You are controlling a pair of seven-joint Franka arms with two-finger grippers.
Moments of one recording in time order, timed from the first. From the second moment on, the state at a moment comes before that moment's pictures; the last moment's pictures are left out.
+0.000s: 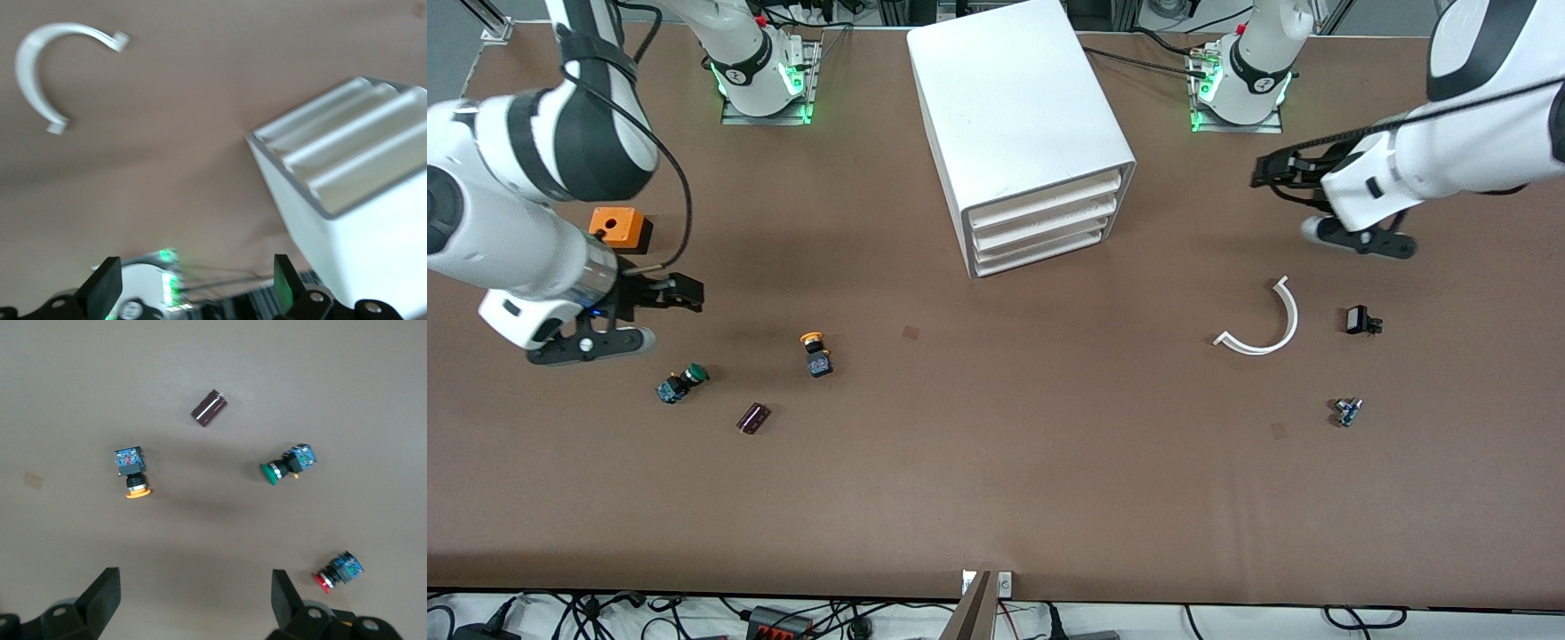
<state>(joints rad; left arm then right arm) -0.05 0.06 -0.10 -1.73 -0.31 1.38 -0.01 0.19 0.31 -0.05 -1.58 -0.02 1.78 -0.04</state>
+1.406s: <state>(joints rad) -0.10 0.33 -0.18 -2.11 -1.13 1.66 0.85 0.32 0.73 -0.02 -1.55 0.05 2.11 -0.06</state>
